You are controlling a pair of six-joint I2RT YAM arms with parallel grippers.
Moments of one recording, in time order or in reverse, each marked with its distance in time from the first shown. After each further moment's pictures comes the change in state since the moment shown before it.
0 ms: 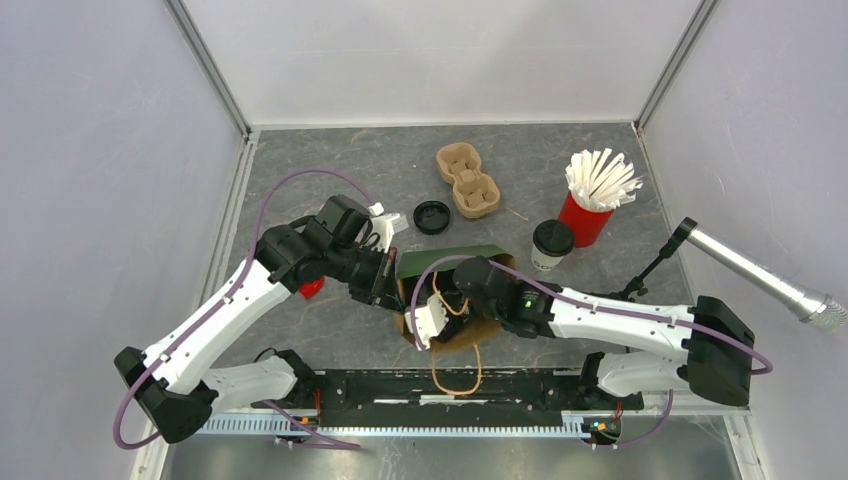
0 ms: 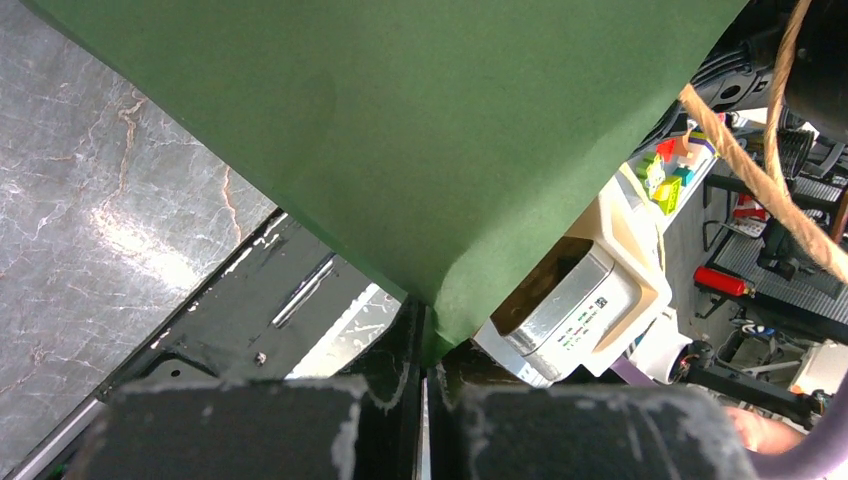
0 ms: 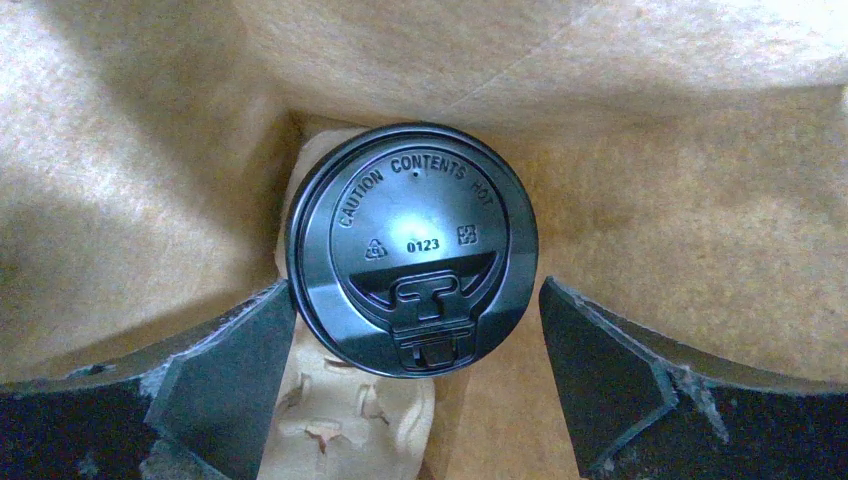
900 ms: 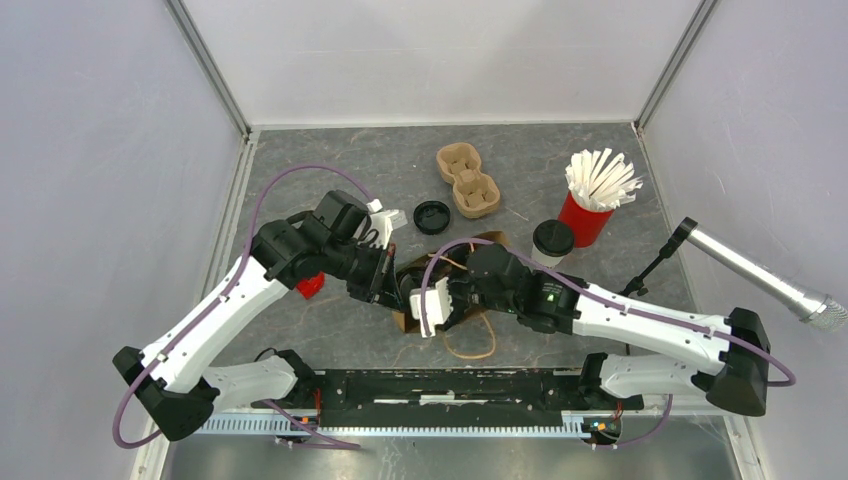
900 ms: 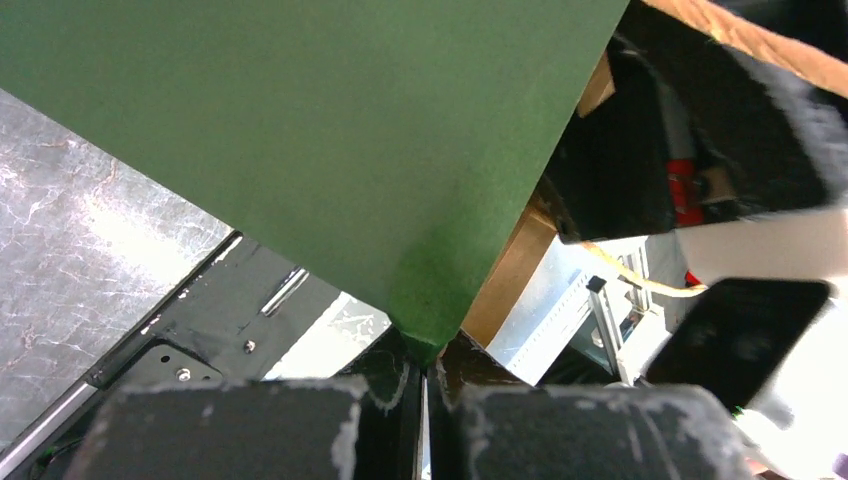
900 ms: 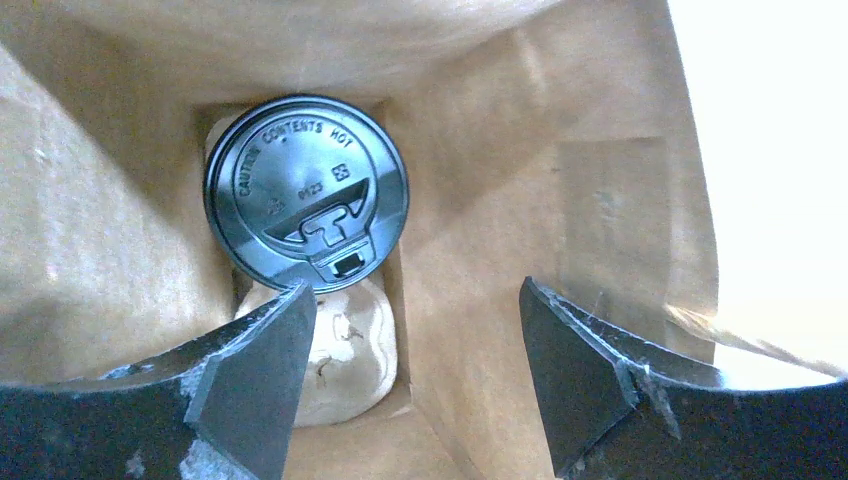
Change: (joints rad) left arm -0.001 0.019 0.068 -0.058 0.000 -0.008; right arm 0.000 -0.094 0.120 -0.134 -0.014 0.096
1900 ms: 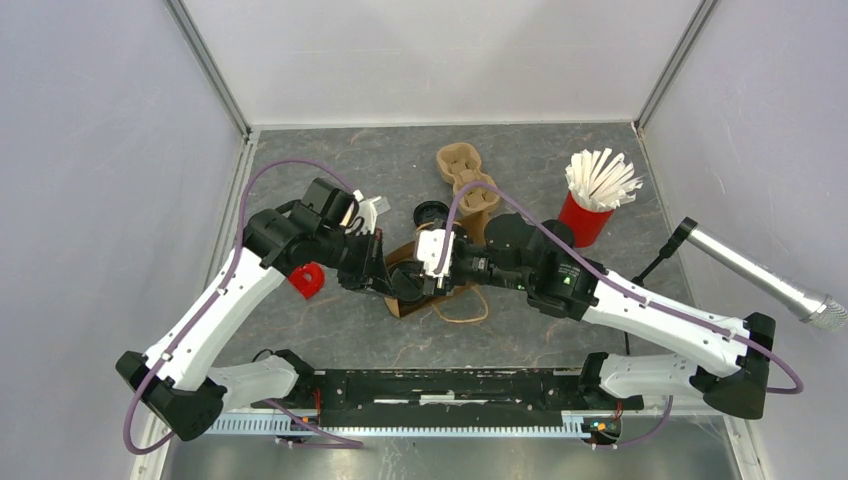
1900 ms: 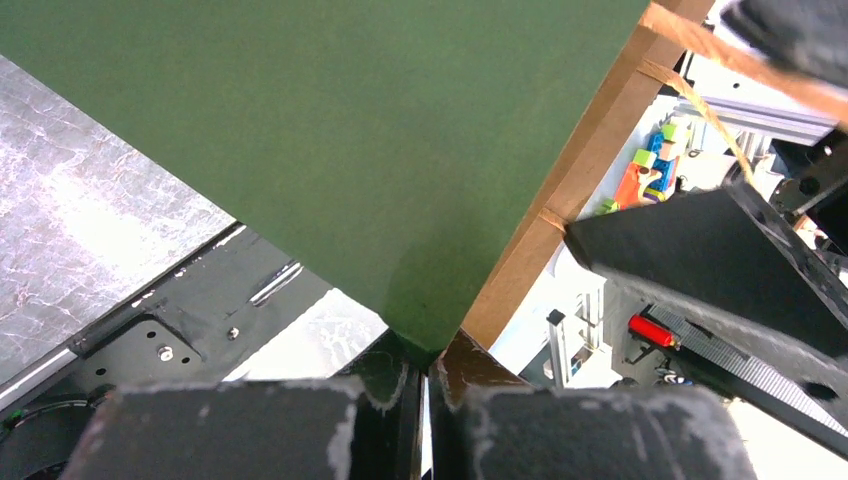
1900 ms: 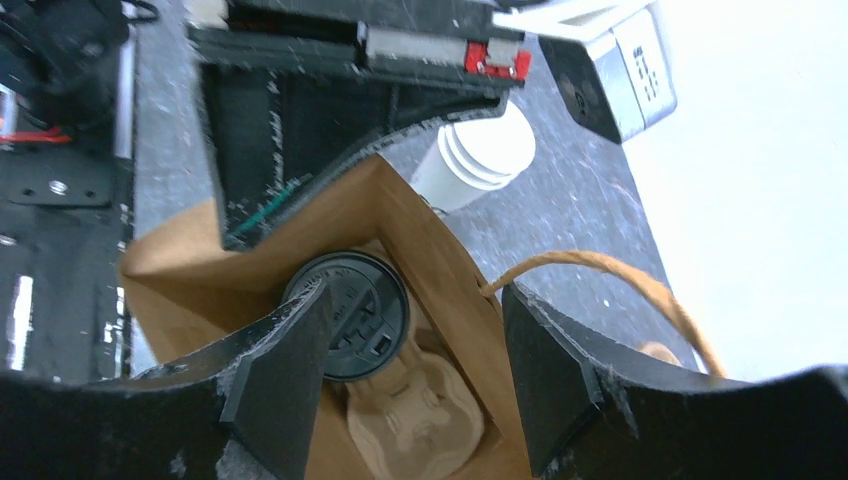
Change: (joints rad) left arm 0.122 0.026 0.050 -0.065 0.005 -0.056; right arm -0.043 -0.003 0.204 0.041 -0.126 0.459
